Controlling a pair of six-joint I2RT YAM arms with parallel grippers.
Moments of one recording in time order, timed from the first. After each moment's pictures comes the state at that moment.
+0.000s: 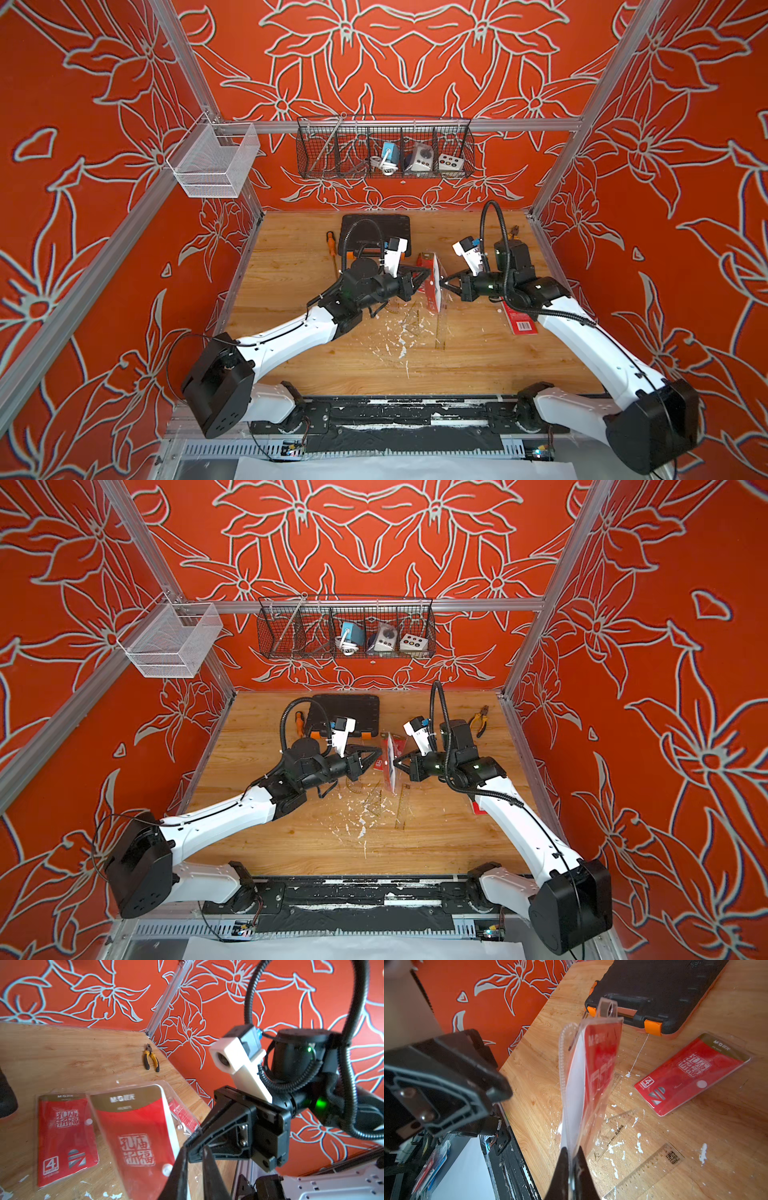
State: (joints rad) left arm -0.73 1.36 0.86 0.40 0.32 -0.58; right arm 0.37 1.16 0.96 -0.47 -0.70 0.16
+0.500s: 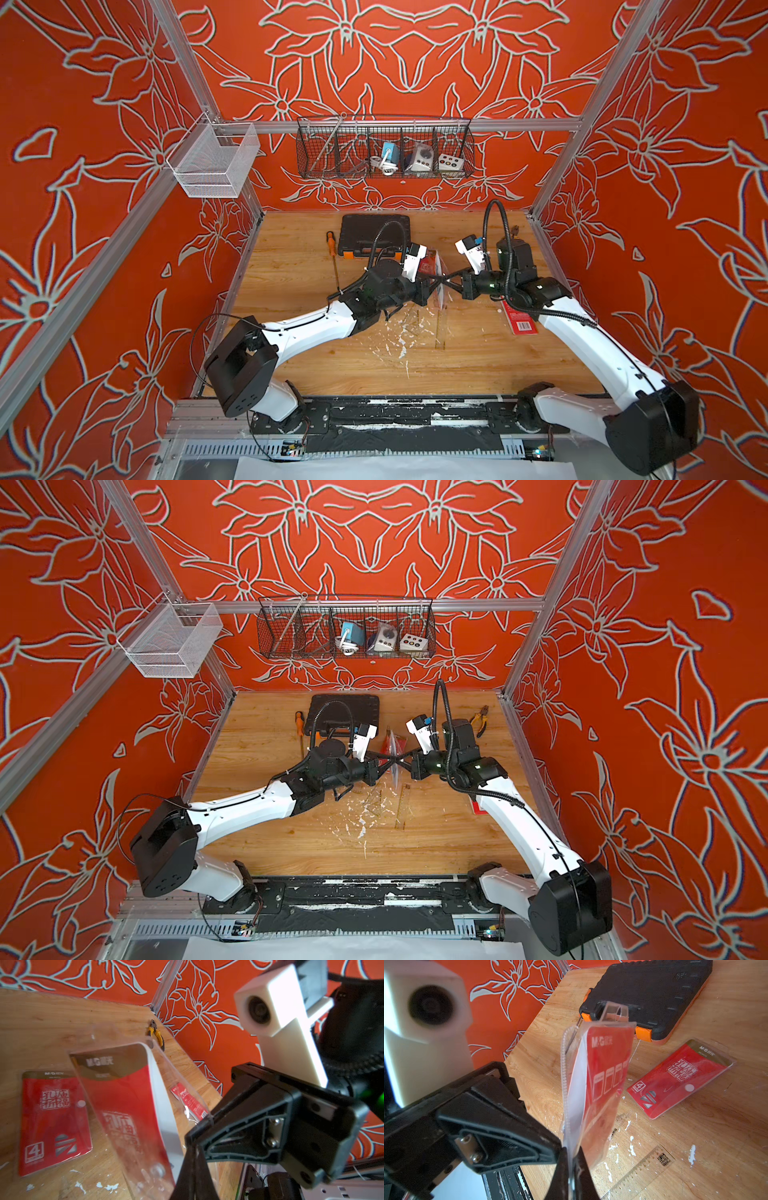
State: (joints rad) left arm -0.79 1.48 0.94 0.32 0.22 -0.57; right arm 0.36 1.14 0.95 -0.46 -0.67 0.15
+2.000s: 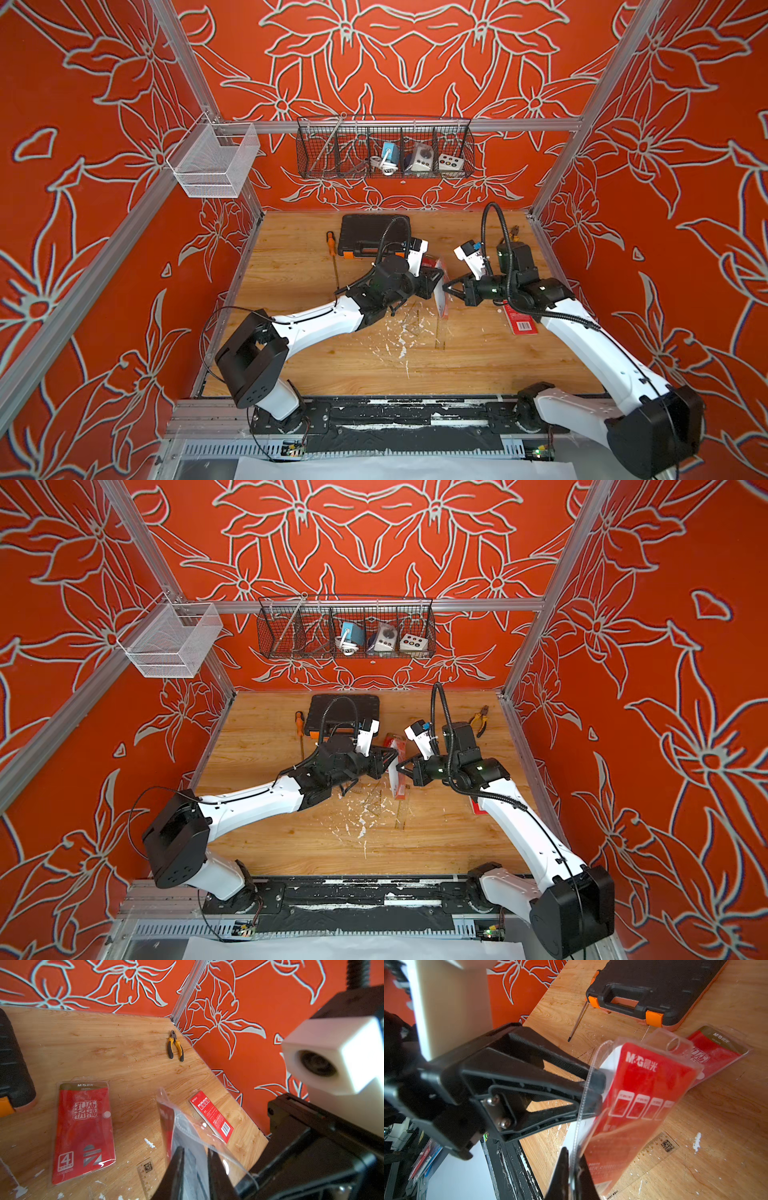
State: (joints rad) left arm -0.79 1.54 0.99 0.31 0.12 -0.53; right arm 0.36 1.13 0.96 -0.57 -0.71 0.08
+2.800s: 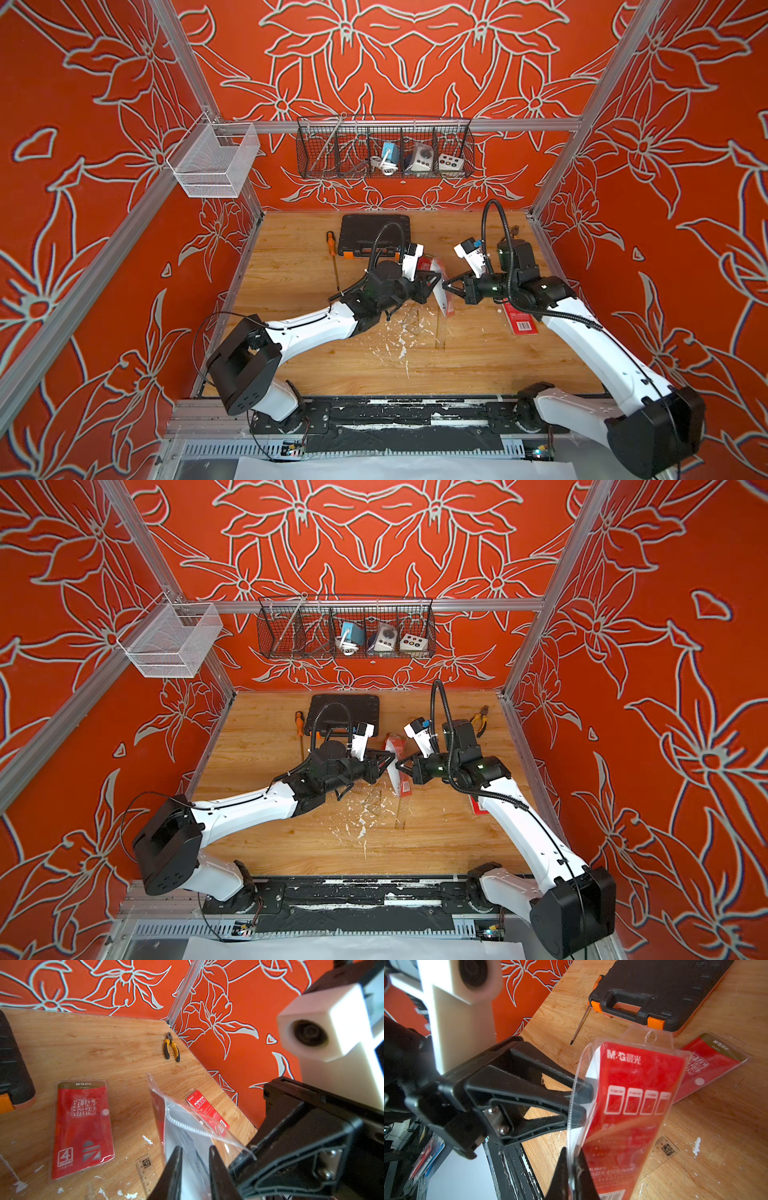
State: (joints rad) left arm -0.79 1.50 0.92 0.37 0.14 -0.53; right arm 0.36 1.13 0.99 -0.58 -0.71 0.08
